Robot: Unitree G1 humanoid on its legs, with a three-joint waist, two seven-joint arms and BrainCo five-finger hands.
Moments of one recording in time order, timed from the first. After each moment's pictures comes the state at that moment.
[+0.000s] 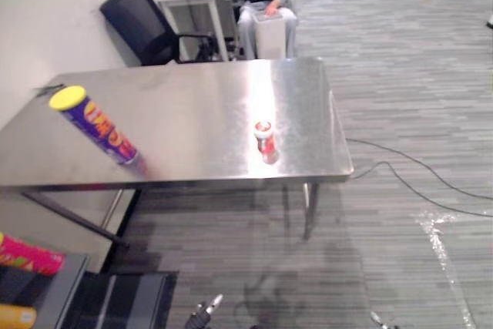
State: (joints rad) left arm 0.09 0.11 0.09 1.24 -0.29 -0.24 -0.07; right arm 0.06 -0.10 -0.61 1.27 0.28 -0.21 0.00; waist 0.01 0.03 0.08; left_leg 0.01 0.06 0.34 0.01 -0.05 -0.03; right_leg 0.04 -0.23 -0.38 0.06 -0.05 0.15
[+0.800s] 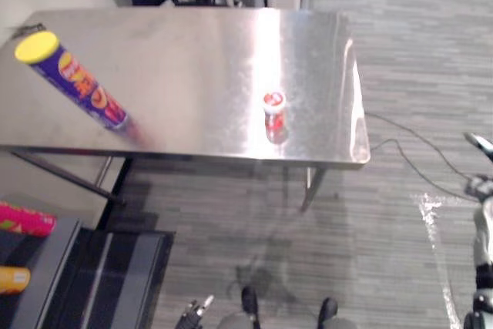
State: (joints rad) left arm 0.17 0.14 0.03 1.09 -0.38 -0.27 -0.08; right arm -0.33 -0.59 -0.29 0.32 0.13 -0.29 -0.18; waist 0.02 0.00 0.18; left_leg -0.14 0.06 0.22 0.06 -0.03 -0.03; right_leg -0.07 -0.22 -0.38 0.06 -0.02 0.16
